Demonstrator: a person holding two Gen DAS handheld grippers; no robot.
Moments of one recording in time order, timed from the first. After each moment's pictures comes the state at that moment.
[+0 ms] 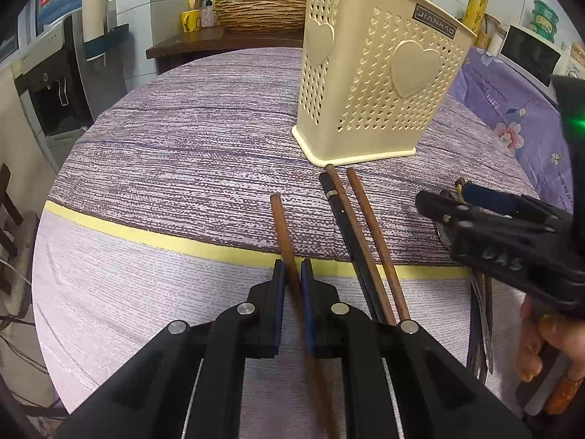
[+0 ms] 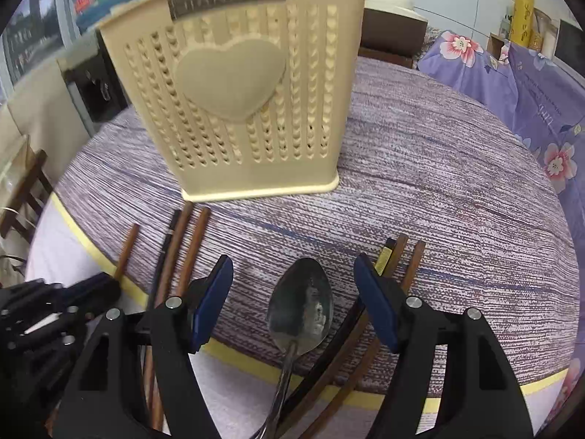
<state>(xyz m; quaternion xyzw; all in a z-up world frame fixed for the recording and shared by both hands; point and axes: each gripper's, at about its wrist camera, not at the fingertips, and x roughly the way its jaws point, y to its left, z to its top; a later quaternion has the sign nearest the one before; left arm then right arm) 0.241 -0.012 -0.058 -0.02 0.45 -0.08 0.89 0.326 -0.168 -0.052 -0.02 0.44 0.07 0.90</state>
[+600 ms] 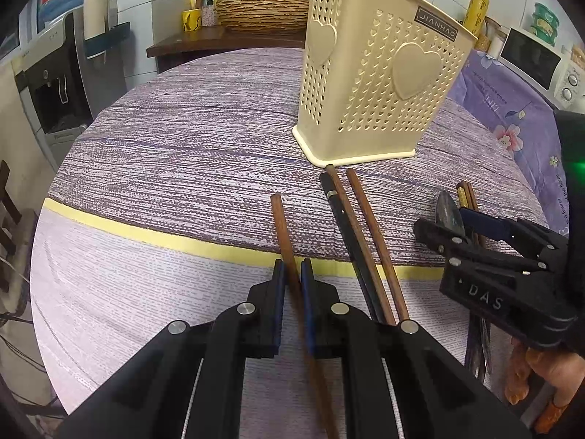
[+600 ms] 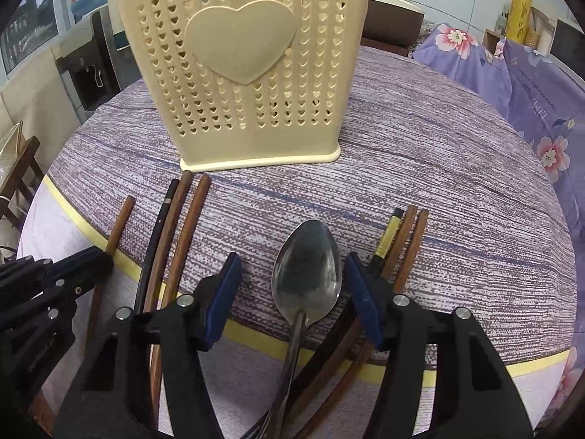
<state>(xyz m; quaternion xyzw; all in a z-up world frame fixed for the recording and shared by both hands) 0.242 -0.011 -0.057 -0.03 0.45 -0.08 0.89 0.303 -0.161 -0.065 -0.03 0.45 0.06 0.89</state>
